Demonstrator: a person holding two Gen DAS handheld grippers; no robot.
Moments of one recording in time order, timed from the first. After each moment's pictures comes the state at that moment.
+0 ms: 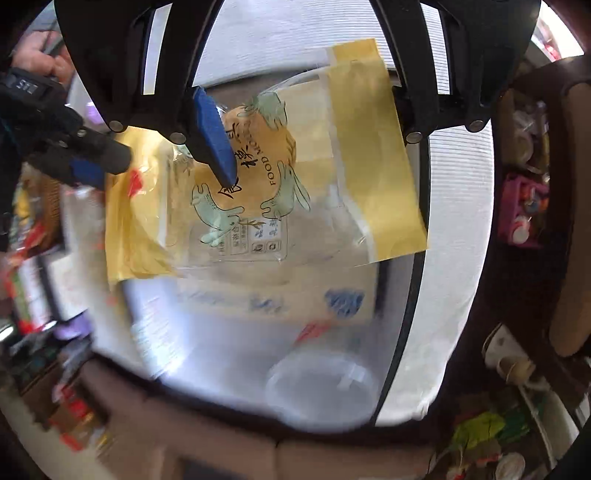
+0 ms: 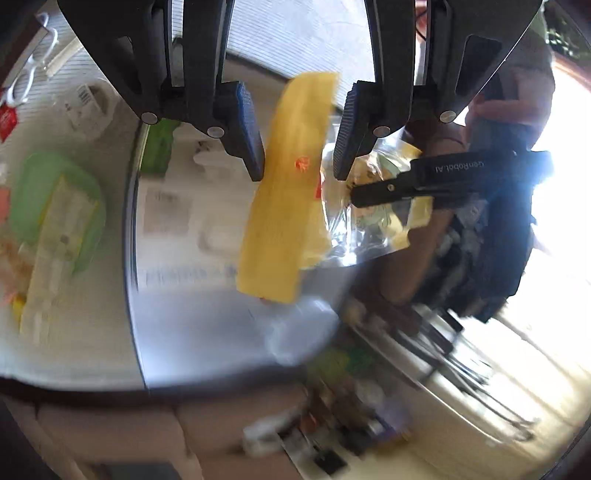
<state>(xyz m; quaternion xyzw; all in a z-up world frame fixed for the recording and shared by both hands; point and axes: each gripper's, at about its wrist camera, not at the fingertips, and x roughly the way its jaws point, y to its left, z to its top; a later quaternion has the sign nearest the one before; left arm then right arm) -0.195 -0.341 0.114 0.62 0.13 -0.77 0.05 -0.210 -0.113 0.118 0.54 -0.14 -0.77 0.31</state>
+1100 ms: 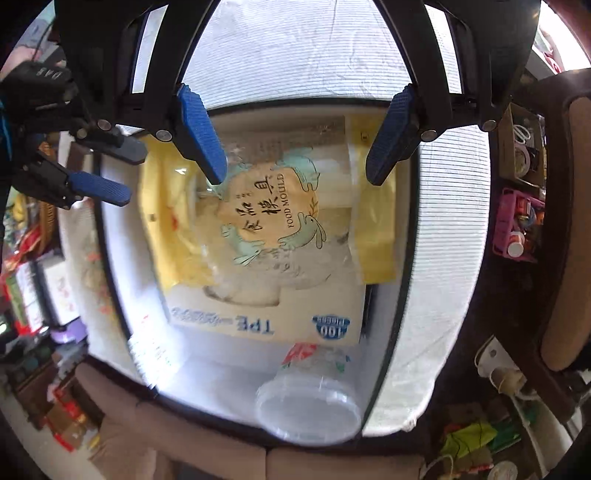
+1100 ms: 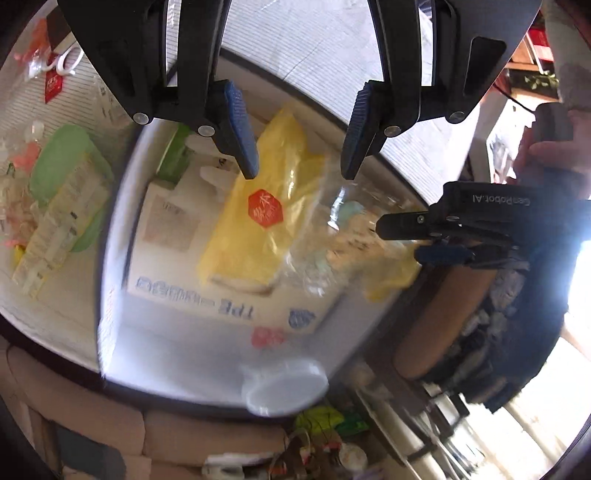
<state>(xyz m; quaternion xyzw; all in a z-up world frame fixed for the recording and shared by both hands) -0.150 -0.330 0.154 0.59 0.15 -0.79 0.05 -0.194 -0.130 0.131 0.53 0.01 -0.78 0.33</state>
